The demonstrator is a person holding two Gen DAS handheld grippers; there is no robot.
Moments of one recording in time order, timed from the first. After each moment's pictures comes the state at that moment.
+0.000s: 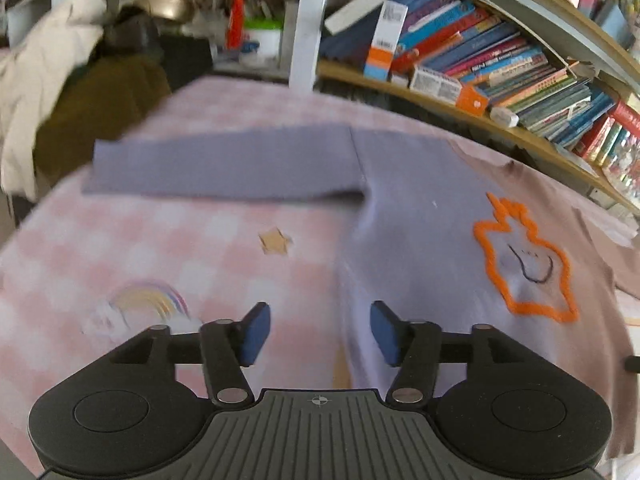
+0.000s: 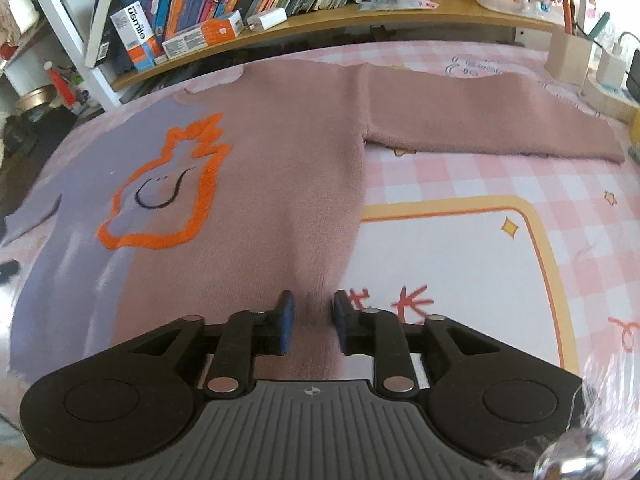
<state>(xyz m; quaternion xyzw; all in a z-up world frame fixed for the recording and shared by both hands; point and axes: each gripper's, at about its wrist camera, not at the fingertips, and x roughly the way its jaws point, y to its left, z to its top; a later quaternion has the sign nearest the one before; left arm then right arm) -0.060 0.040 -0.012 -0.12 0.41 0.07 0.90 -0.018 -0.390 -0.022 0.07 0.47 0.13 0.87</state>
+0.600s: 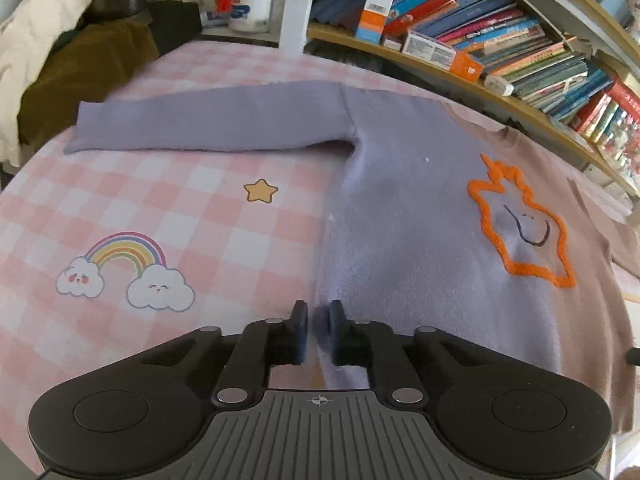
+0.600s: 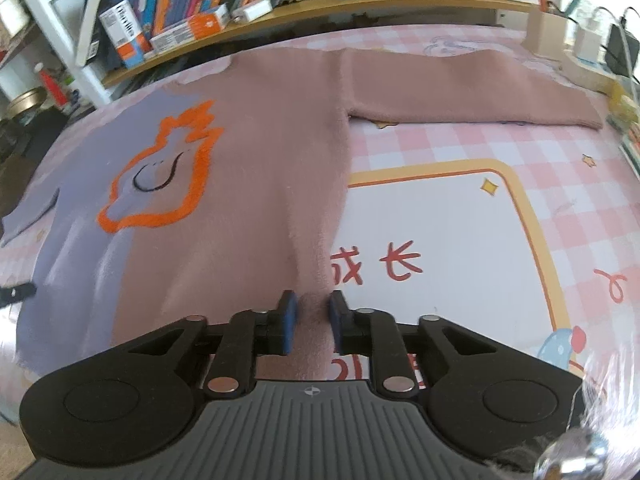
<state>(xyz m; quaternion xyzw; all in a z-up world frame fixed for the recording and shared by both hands) -0.062 0.030 -0.032 -0.13 0.44 0.05 0.89 -0.037 -0.390 -0.025 0.08 0.48 0.09 0.87</state>
